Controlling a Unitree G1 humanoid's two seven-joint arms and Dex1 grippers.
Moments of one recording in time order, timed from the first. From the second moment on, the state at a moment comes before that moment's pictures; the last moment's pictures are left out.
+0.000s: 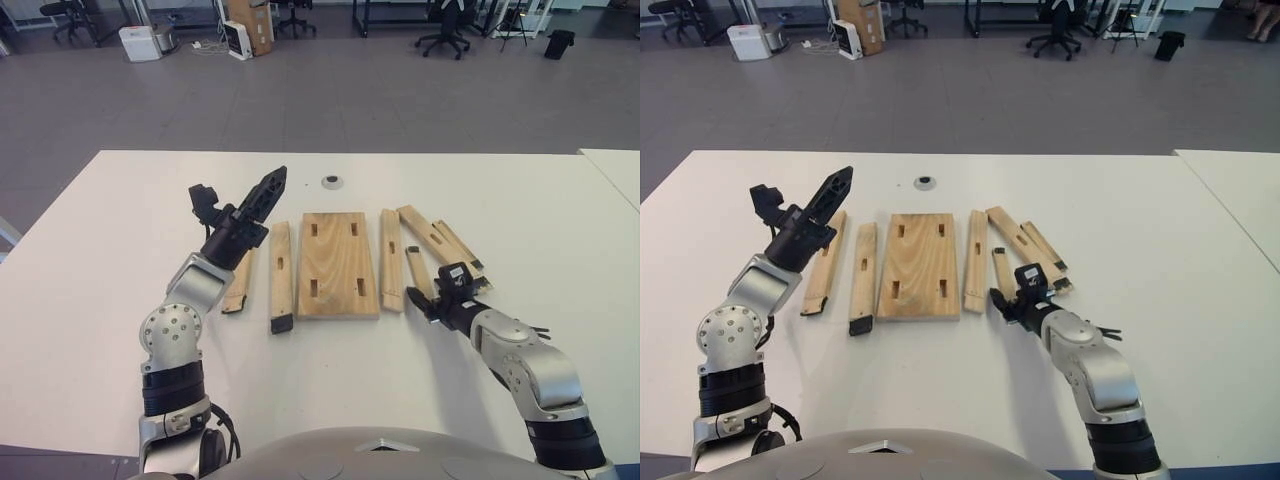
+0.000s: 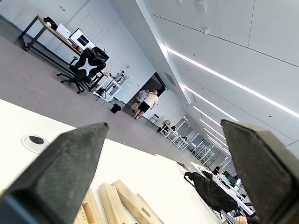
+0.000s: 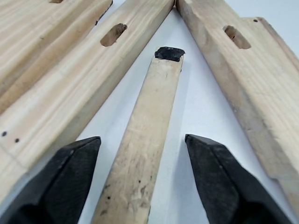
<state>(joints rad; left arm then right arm) -0.16 0.13 0.28 -0.25 -1.13 0.63 -0.38 0.11 -0.39 0.08 -0.37 0.27 0.81 0.22</state>
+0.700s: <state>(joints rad) -0.41 0.28 0.10 -0.15 -0.77 0.55 -0.47 -0.18 -0.43 -0.07 -0.34 0.24 0.52 0.33</state>
